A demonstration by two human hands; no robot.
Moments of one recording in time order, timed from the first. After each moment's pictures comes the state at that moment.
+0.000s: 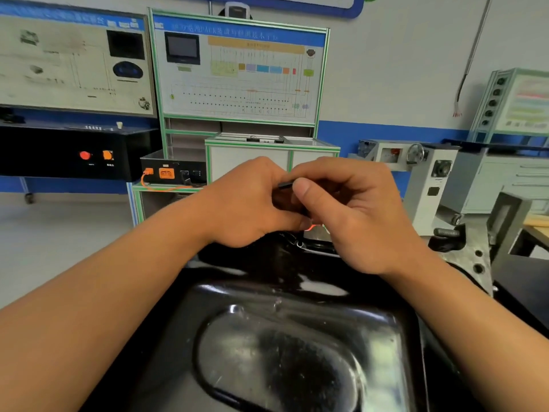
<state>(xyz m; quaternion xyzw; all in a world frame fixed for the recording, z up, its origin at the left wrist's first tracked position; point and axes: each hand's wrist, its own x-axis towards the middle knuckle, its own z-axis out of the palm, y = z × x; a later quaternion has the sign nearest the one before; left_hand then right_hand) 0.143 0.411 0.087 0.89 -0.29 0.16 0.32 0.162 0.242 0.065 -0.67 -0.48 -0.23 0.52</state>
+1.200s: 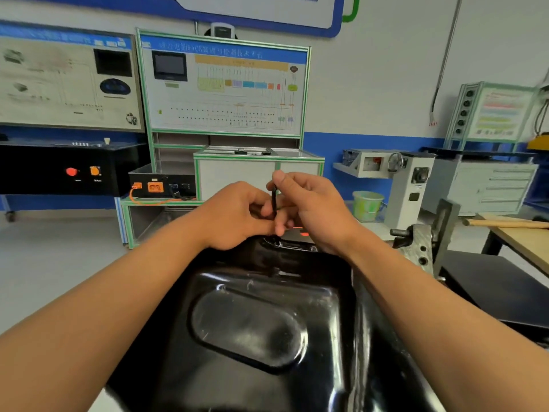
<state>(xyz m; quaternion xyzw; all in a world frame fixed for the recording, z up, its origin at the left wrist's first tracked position) 0.163 0.422 0.077 0.90 -0.22 0.15 0.35 0.191 0.259 0.075 -0.68 -0.35 -0.01 0.65</state>
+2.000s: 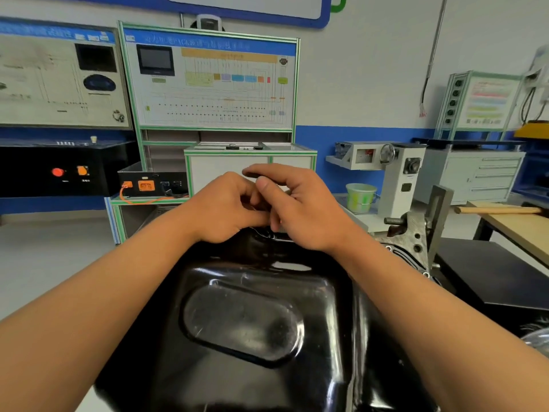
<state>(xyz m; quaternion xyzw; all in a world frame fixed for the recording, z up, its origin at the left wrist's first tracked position) 0.163 0.420 0.078 0.89 -0.25 0.15 0.34 0.180 0.255 0.067 -0.75 -0.41 -0.19 0.48</state>
